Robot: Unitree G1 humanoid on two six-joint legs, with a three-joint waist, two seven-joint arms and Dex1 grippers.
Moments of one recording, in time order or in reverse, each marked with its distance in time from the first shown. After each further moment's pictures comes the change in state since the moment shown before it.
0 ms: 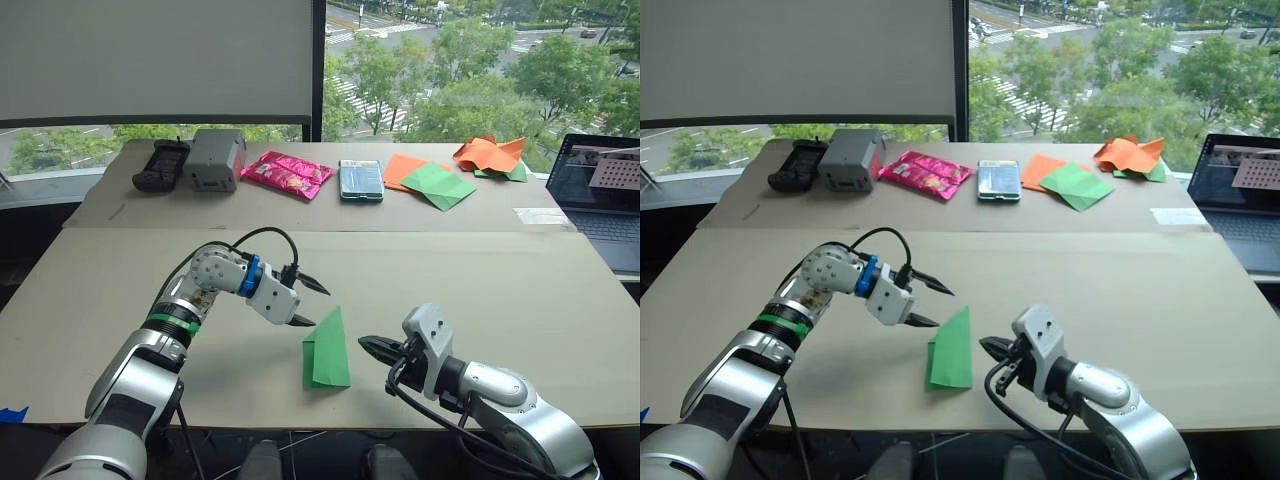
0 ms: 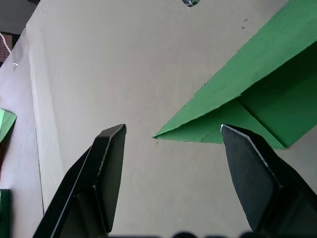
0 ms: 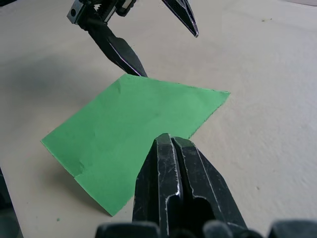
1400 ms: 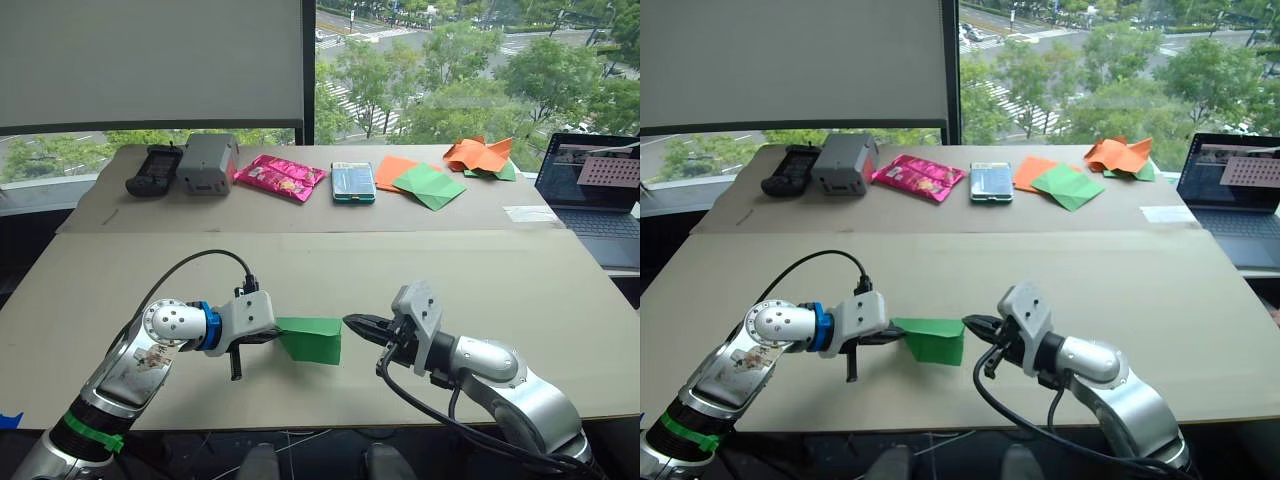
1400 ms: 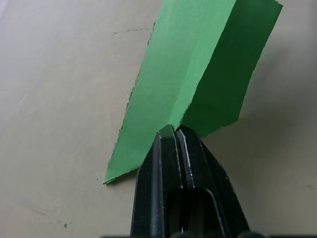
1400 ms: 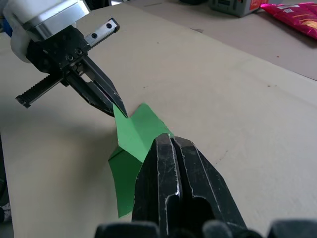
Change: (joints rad) left arm 0.648 0.287 0.169 -1.199 -0.092 1.493 0.328; right arm -0.176 -0.038 0.068 0.056 -0.008 -0.090 0.092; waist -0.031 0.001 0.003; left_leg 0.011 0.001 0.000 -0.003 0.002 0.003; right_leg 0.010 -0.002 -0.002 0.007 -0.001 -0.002
